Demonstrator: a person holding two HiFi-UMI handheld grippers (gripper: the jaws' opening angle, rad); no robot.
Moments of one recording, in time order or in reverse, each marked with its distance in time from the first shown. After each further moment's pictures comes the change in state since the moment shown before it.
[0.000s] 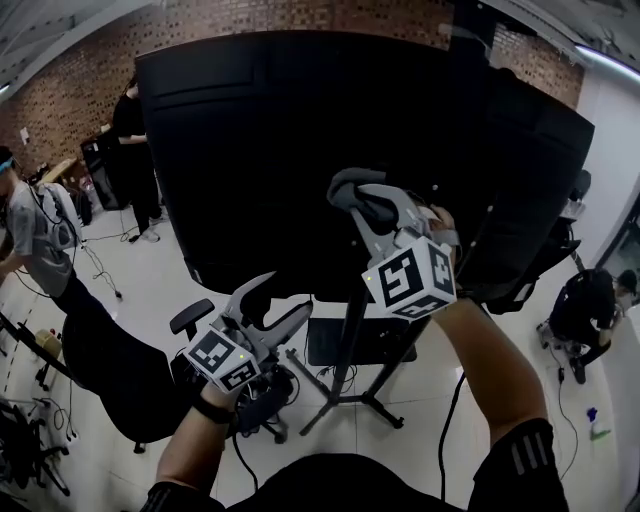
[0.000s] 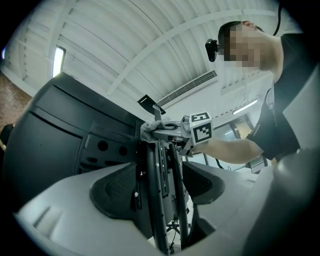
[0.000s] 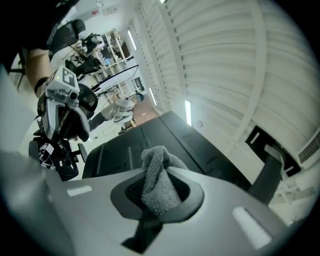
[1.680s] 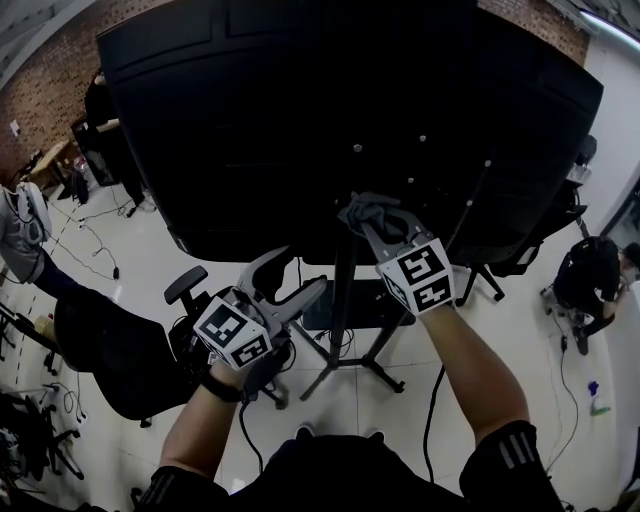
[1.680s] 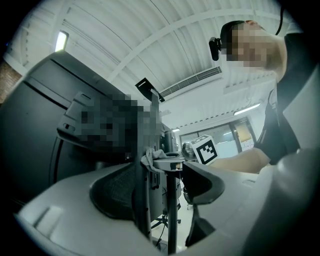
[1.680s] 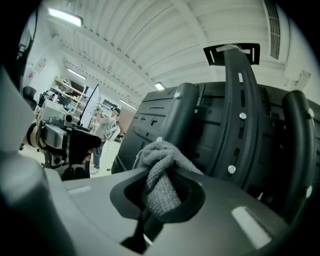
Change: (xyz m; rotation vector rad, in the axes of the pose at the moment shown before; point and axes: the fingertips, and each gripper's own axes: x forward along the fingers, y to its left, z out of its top) left arm 0.047 -0.033 -0.051 -0.079 0.073 -0.029; right arm -0.026 0.084 -0.142 0.672 0.064 0.109
